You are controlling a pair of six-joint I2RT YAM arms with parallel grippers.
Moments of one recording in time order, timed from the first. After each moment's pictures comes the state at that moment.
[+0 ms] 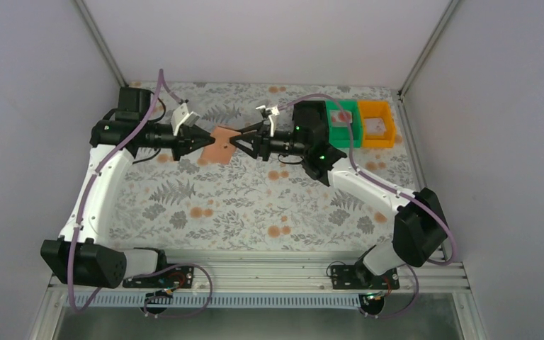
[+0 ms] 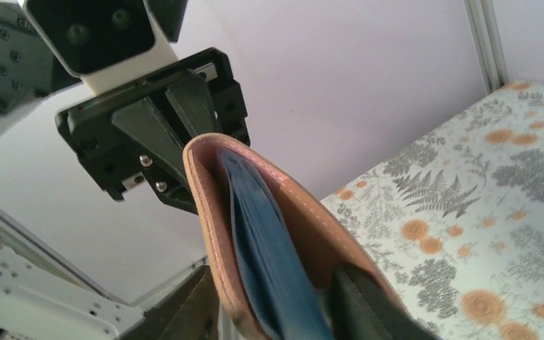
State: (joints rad) left arm -0.08 1.28 1.40 -1.01 1.02 0.62; right arm 0.71 1.50 1.12 0.32 -0.71 0.48
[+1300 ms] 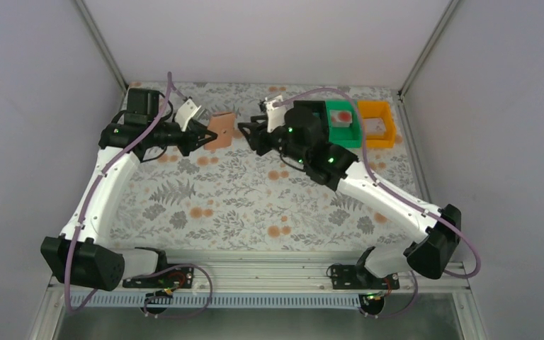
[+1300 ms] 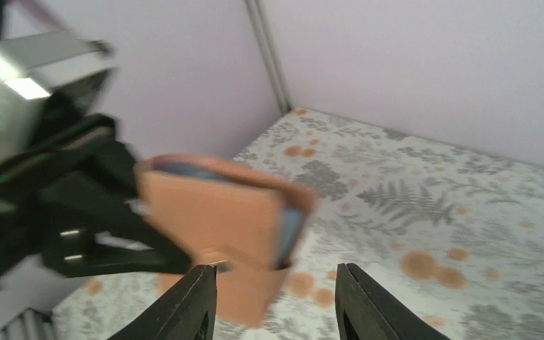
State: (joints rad) left arm -0.14 1.27 1.33 -0.86 0.82 0.39; right arm 0.82 1.39 1.32 -0.19 -0.05 0.28
